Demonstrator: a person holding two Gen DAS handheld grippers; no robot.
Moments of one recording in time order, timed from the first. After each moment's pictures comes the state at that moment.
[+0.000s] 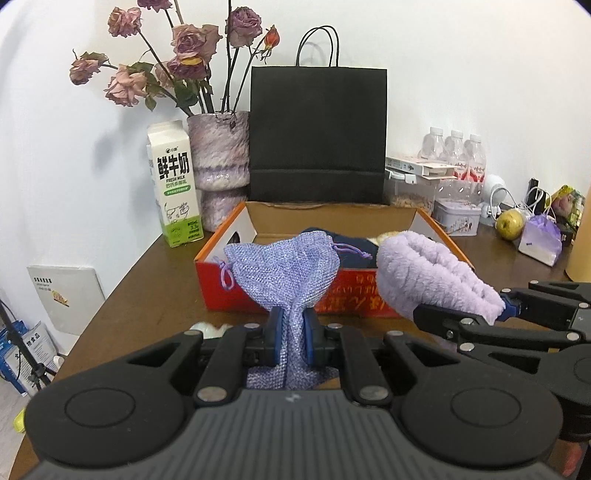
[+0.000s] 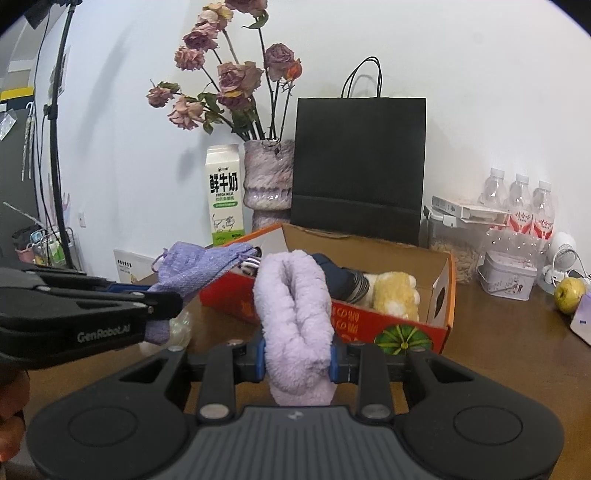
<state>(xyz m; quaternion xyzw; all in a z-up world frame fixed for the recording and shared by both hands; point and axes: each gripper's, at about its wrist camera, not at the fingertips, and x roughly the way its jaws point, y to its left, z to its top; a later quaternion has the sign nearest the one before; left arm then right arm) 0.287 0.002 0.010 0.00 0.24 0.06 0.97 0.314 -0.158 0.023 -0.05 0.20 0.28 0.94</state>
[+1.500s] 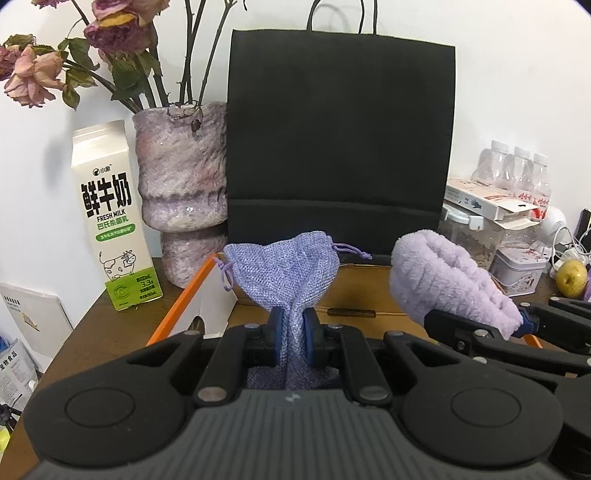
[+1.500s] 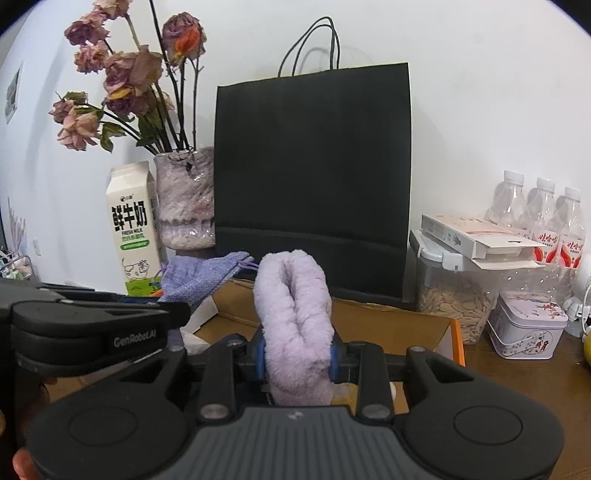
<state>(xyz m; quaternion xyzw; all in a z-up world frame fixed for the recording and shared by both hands) 0.500 0.026 0.003 -0.02 0.25 0.07 0.97 0.508 -0.122 0.024 -0.03 0.20 0.25 0.95</state>
